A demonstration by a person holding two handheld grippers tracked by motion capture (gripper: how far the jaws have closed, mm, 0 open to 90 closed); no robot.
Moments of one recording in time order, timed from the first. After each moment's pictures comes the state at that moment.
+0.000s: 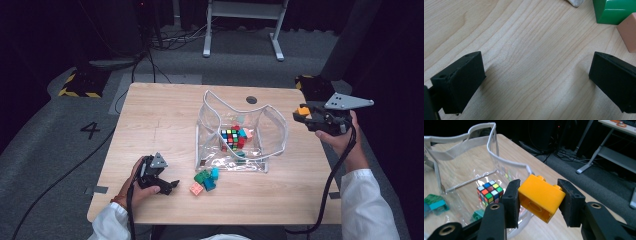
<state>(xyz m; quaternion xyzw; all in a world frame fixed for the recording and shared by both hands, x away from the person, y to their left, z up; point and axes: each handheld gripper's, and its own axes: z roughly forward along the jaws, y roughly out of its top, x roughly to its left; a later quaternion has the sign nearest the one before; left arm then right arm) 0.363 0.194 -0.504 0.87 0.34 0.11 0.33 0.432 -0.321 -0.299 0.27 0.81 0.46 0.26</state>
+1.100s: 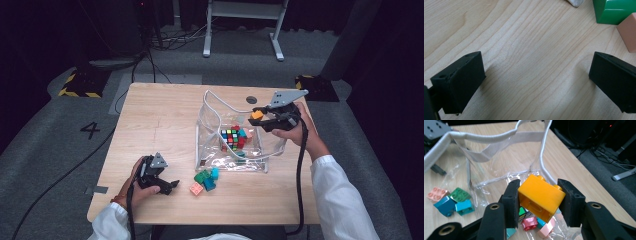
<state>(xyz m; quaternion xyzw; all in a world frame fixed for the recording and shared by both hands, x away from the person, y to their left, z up) 0.363 0.194 -0.504 0.87 0.34 0.11 0.33 0.463 -0.209 -0.318 0.15 0.88 0.41 0.18</state>
